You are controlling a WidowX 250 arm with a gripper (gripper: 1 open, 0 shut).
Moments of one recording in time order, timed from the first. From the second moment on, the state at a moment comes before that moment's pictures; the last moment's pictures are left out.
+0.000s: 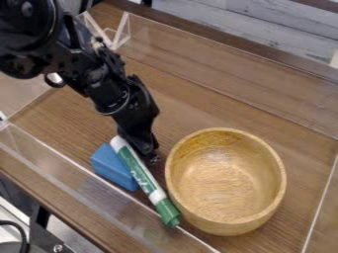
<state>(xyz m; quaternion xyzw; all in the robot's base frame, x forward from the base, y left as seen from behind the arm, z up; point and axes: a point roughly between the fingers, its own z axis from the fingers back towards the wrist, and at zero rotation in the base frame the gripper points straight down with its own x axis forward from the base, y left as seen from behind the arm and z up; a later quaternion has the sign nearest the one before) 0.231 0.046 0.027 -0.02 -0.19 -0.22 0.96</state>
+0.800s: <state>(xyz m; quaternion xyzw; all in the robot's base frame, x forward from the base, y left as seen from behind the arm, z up) 0.222 0.050 0.025 -0.05 -0.16 -0.18 0.97</state>
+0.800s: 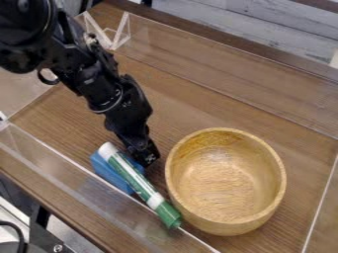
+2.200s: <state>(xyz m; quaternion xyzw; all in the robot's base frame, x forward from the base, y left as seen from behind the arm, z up) 0.208 0.066 0.029 -0.05 -0.09 -0.13 0.99</state>
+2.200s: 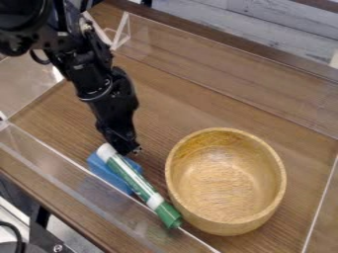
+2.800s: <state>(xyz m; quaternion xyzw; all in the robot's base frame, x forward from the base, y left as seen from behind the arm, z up) 0.202 0.069 0.028 -0.06 -0.07 -0.13 0.99</state>
